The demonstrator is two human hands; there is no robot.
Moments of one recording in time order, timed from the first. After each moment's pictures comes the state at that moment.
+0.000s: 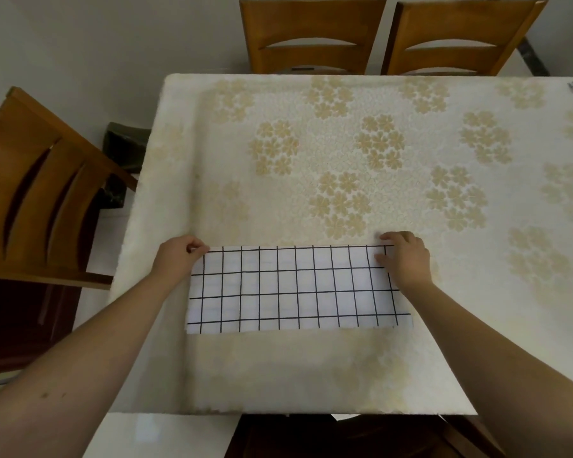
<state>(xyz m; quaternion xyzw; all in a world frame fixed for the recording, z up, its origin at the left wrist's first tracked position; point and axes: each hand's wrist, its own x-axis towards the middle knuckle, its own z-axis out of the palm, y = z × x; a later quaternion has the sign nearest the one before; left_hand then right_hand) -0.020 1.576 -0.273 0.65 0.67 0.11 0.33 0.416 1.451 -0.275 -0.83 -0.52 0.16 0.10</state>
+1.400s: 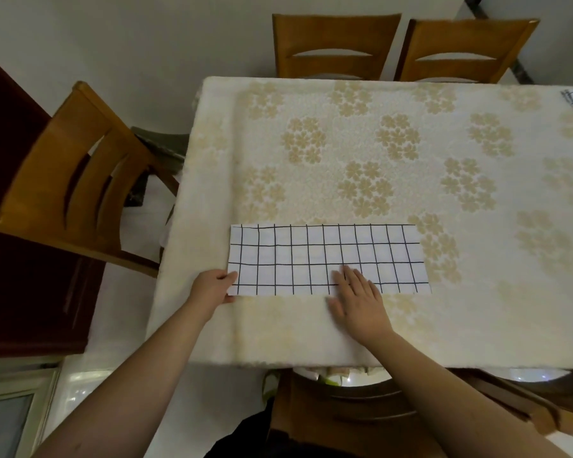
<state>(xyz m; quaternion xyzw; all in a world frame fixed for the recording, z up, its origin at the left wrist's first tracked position) -0.064 1.459 -0.277 0.40 0.71 0.20 0.55 0.227 1.333 -0.280 -0.74 -0.65 0.18 0.01</state>
